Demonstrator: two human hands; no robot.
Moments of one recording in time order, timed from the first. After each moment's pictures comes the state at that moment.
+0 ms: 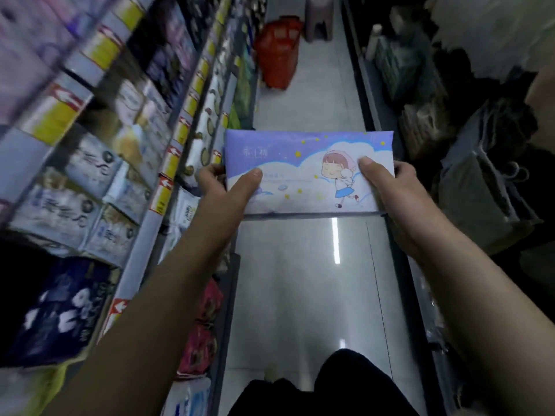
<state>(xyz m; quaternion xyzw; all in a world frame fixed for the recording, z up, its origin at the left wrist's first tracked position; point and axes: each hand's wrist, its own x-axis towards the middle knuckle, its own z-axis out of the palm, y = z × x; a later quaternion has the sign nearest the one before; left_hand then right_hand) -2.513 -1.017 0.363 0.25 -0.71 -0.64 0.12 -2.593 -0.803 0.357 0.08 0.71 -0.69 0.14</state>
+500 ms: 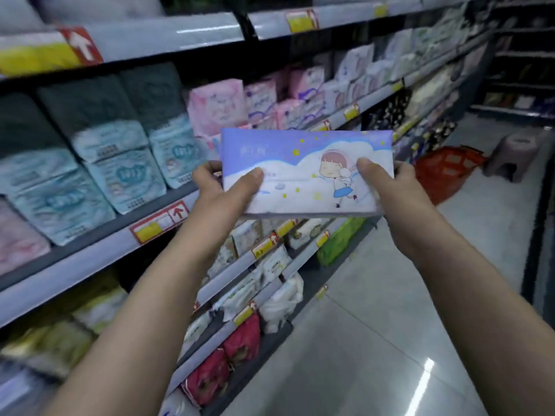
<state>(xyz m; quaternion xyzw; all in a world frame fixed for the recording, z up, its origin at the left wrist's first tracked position) -2.482 -1.048 0.519 0.37 -0.66 -0.52 0.40 -2.690 -0.944 0.504 -0.28 0.63 -0.67 0.27</state>
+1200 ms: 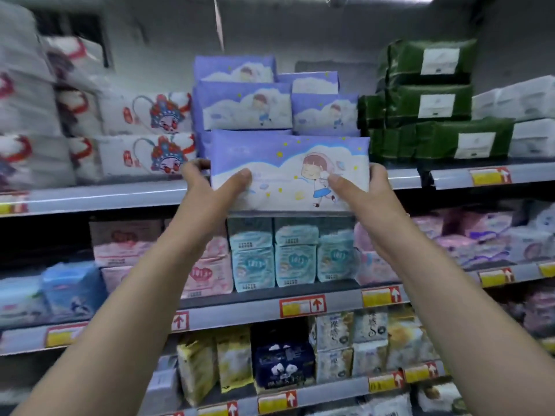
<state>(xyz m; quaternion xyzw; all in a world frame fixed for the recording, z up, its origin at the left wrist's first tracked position) -2.315 -1.033 0.674 0.46 -0.58 -0.19 0.65 -2.540 -1.075 0.661 -0.59 0.36 -0.63 0.35</state>
